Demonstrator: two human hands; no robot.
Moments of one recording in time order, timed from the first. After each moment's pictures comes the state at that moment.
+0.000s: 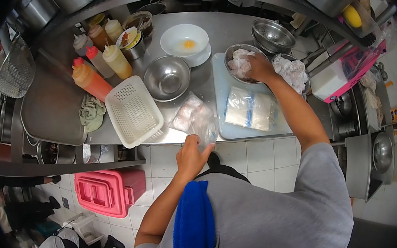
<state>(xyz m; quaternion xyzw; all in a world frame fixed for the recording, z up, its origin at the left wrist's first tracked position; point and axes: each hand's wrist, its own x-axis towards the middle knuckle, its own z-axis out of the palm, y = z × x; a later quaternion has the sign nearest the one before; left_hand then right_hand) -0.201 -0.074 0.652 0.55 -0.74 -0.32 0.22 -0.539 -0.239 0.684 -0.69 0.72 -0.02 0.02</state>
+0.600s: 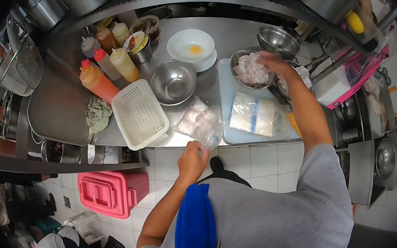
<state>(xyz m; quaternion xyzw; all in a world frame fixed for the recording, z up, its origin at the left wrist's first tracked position) -0.193 -0.070 0.642 0.57 -0.72 -0.31 0.25 -0.583 -0.261 0.711 -0.48 0.69 -0.30 0.46</state>
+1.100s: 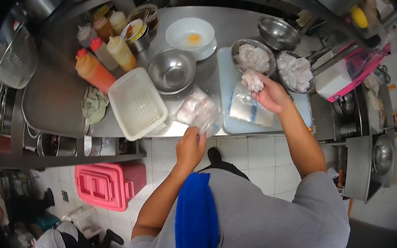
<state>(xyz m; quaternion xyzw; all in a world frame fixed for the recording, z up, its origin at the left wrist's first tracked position) -0.193 -0.084 0.644 0.55 -0.72 -0.33 0.29 -0.496 -0.144 0.701 -0.24 0.37 -0.52 0.73</state>
